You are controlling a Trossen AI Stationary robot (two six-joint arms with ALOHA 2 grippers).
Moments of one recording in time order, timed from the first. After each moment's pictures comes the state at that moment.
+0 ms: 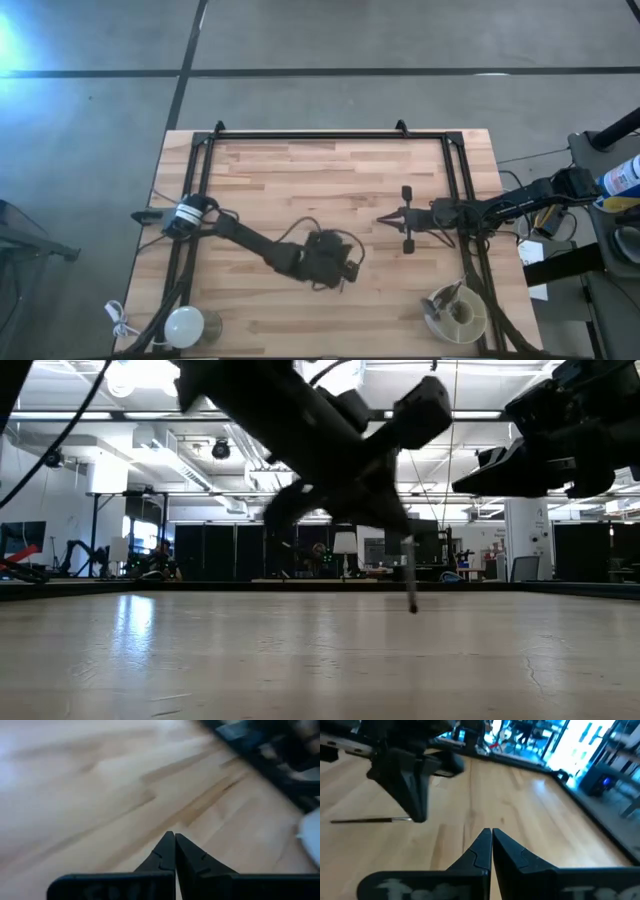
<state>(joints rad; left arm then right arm) -0.35 2.05 1.37 -0.05 -0.75 -1.07 0.11 0.98 0.12 0.63 0.17 -0.19</state>
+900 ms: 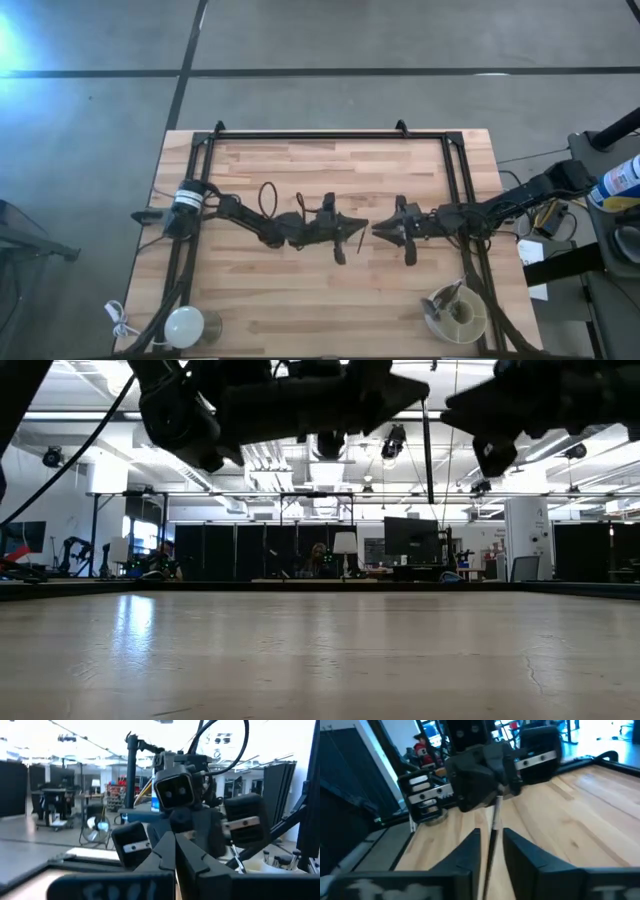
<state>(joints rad) -0.15 2.00 1.03 1.30 -0.29 0.02 0.27 1.02 0.26 0.67 0.24 0.38</state>
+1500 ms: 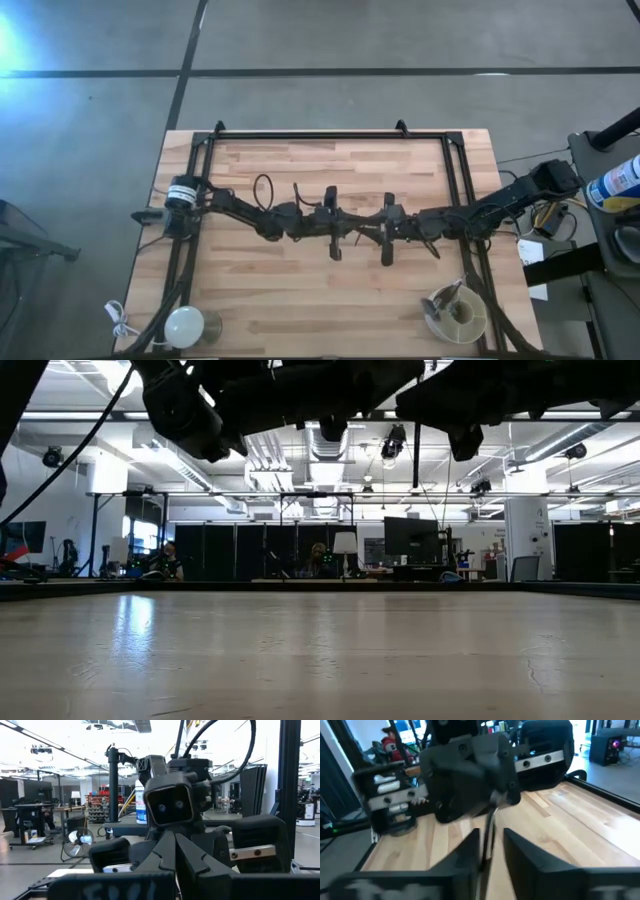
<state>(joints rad) -0.11 1.93 1.02 1.28 -0.12 0.05 0.28 1.25 0.47 0.66 0.40 0.28</state>
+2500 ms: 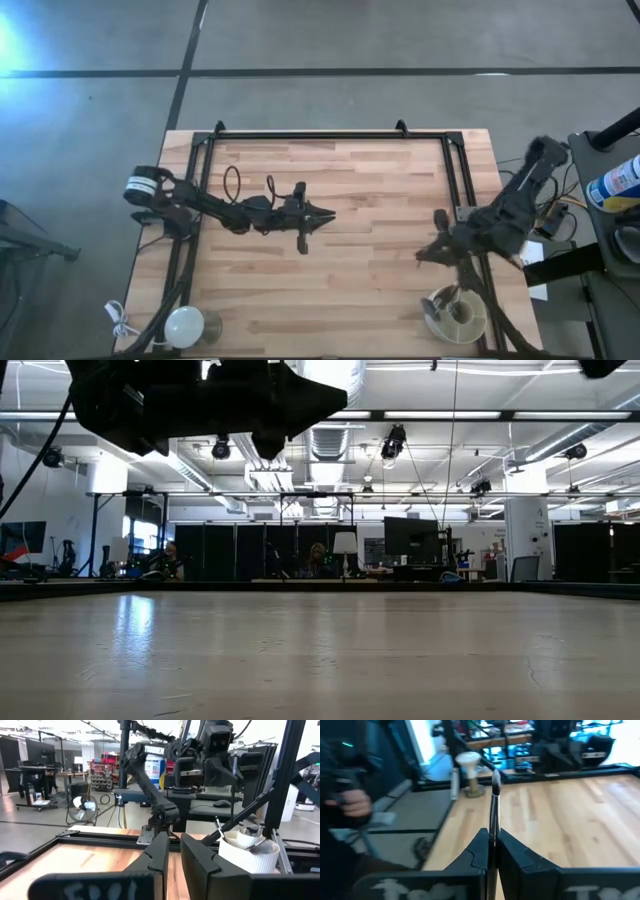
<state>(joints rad) -0.08 1.62 0.65 1.15 -0.13 -0.05 0.86 0.68 0.56 -0.14 0.65 0.37</state>
